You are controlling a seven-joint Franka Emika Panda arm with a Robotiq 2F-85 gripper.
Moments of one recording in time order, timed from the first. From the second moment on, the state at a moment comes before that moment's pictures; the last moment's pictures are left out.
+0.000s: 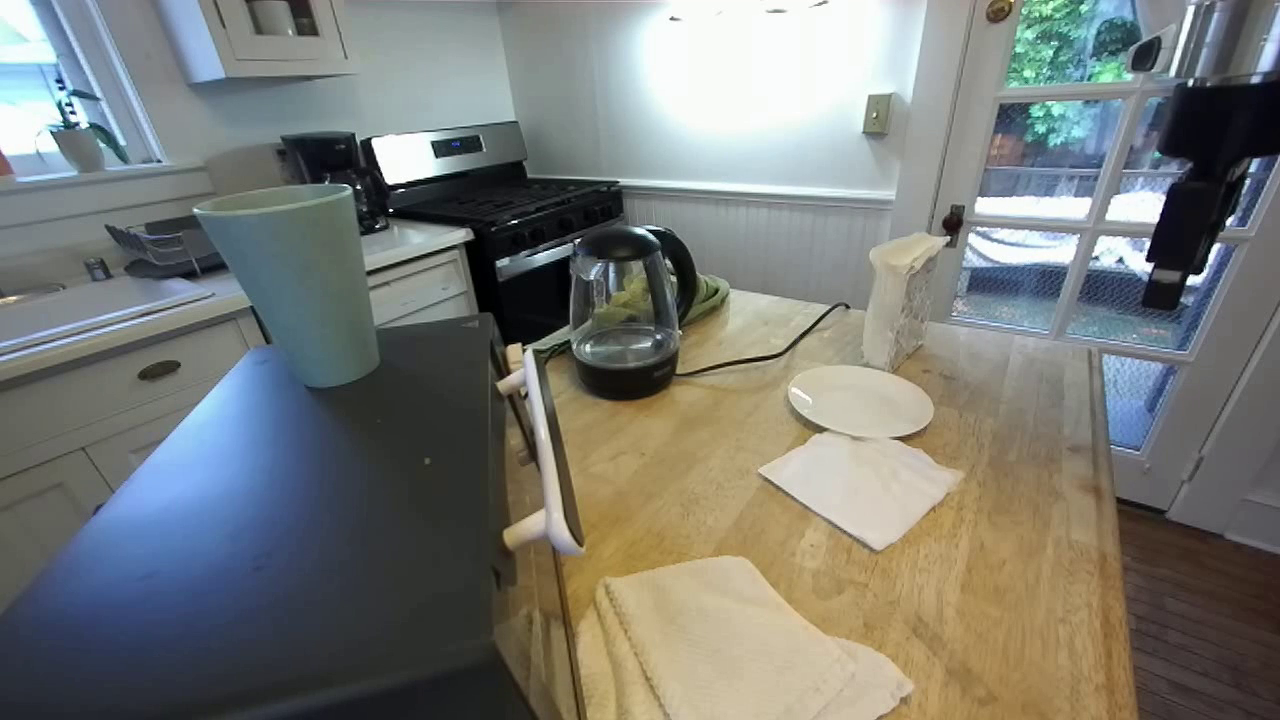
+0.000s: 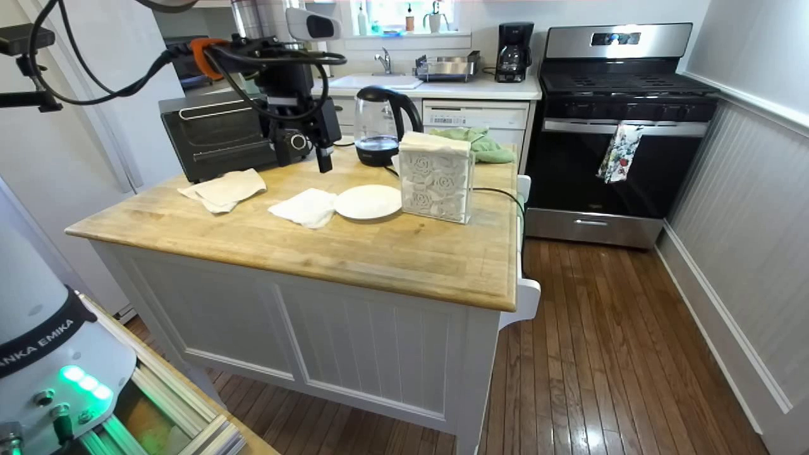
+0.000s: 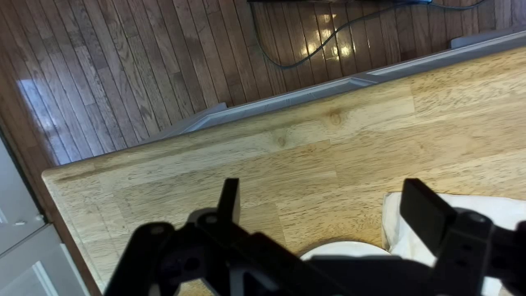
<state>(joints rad) -0.18 -0.44 -0.20 -2.62 -0.22 2.17 -0.23</state>
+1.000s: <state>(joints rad) -0.04 -0.05 -0.19 -1.98 0.29 2.11 -0.33</state>
